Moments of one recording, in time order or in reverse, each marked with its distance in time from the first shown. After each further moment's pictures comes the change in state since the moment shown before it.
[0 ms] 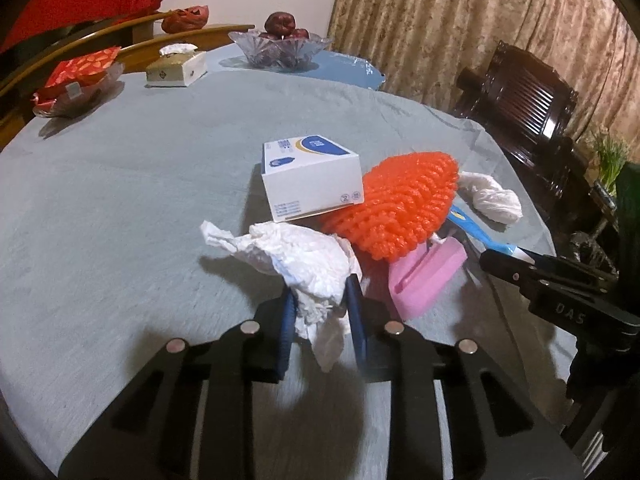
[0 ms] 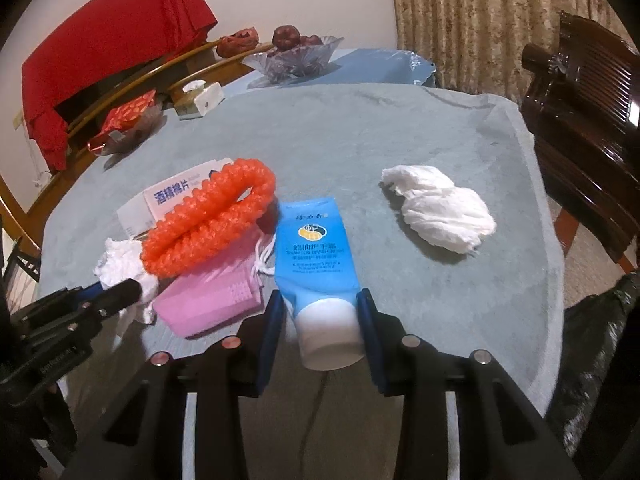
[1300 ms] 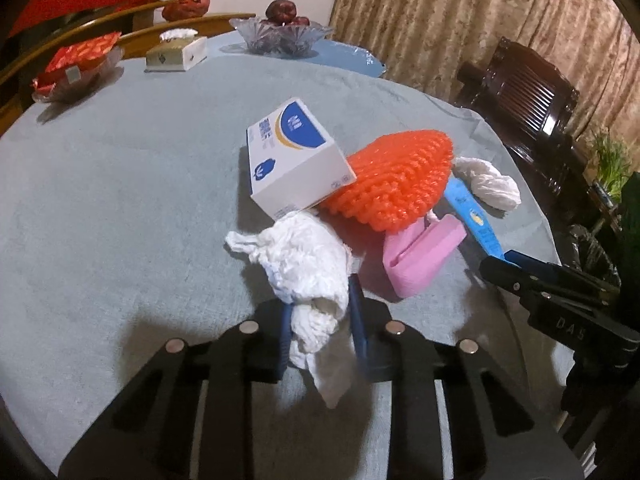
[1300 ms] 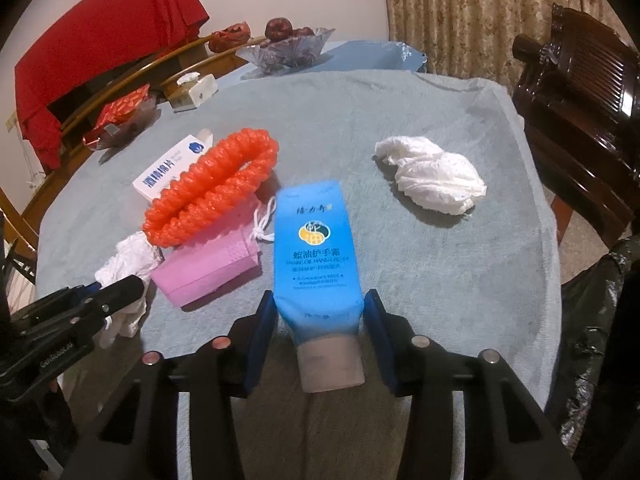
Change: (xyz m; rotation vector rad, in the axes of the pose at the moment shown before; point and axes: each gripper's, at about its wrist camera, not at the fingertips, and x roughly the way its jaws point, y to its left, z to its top) left arm 0.006 0.000 -0.009 -0.018 0.035 -0.010; right arm -0.003 0.002 -0.015 0.023 0.012 -0.015
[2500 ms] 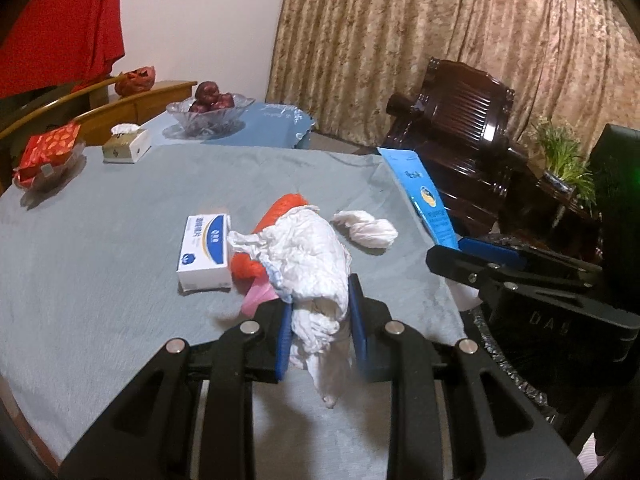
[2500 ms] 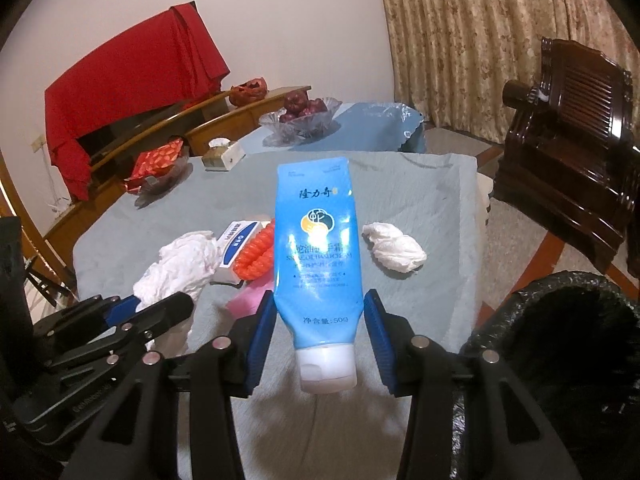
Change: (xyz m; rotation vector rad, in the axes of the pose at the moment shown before) left arm -0.092 -0.095 0.004 0.167 -0.178 -0.118; right arm -0.122 -0.007 0.009 -0.008 -0.173 0.048
